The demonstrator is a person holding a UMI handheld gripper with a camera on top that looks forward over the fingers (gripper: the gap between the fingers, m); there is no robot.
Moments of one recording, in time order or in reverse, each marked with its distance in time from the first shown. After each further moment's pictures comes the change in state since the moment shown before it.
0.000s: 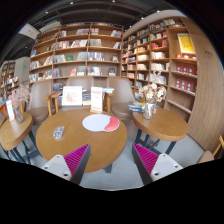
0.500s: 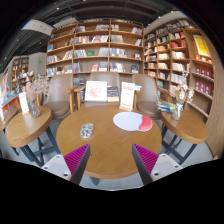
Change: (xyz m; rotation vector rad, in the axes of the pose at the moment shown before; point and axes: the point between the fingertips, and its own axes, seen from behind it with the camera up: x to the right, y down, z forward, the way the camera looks) arm -0.152 0.009 0.023 -0.032 -0.195 -0.059
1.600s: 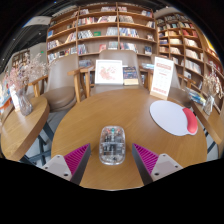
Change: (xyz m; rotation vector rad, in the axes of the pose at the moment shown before) arm -0.130 0.019 0.225 -0.182 -0.083 0.011
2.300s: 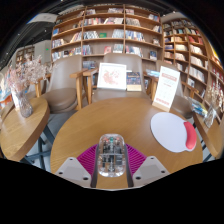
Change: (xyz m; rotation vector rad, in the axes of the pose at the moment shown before) arm 0.003 -0.042 0.008 0.016 -0.015 -0.065
